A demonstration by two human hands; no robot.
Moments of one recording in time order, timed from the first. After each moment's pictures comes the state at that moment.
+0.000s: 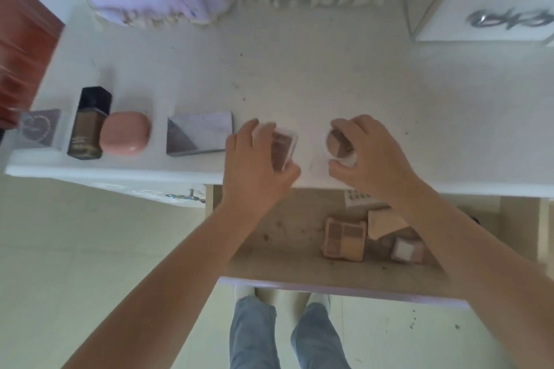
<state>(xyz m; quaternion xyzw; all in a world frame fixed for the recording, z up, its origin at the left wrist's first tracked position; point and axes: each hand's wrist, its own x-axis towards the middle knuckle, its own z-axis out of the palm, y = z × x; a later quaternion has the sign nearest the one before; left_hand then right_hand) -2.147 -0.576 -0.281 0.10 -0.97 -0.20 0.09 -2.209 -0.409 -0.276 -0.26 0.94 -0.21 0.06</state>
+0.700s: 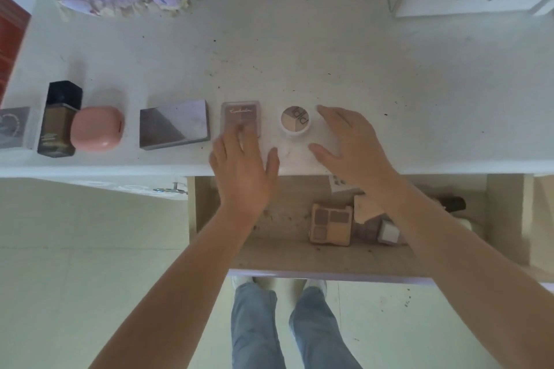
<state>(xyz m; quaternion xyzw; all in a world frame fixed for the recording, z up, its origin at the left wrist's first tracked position) -2.147 -0.554 -0.311 0.12 -0.99 -0.08 0.09 -2.212 -0.392 -0.312 -0.26 0.93 -0.27 0.00</state>
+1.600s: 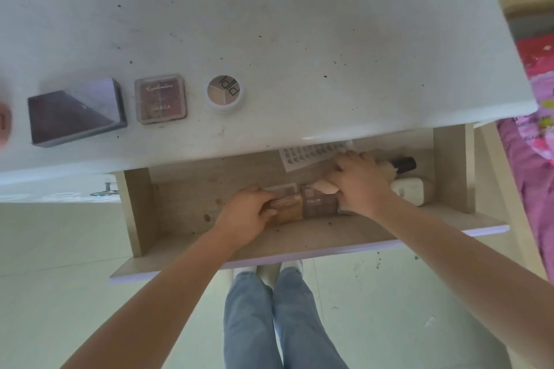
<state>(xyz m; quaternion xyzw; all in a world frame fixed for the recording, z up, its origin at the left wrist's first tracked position) -2.110 -0.495 -0.368 -0.06 -0.92 -0.24 -0.30 -2.155 -0.289 -0.378 -0.29 0.95 0.04 0.12</state>
